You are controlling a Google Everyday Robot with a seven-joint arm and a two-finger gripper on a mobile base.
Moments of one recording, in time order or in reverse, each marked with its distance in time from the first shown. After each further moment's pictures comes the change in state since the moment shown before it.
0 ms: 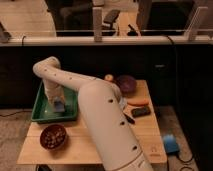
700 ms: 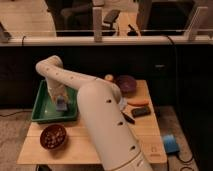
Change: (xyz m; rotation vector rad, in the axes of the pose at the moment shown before) arm 0.008 0.010 0.001 -0.023 -0.001 0.050
